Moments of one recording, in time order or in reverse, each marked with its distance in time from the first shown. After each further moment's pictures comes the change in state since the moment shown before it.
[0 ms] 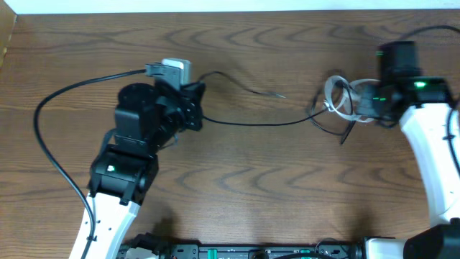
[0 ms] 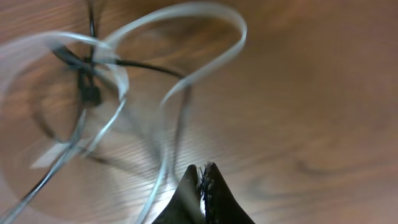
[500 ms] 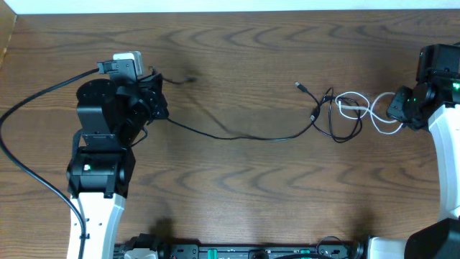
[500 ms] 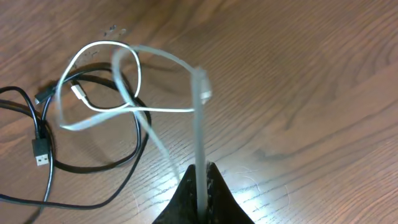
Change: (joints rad) left arm 0.246 0.000 0.000 -0.008 0.003 0.003; right arm -0.187 0.000 0.000 -0.020 0.014 0.026
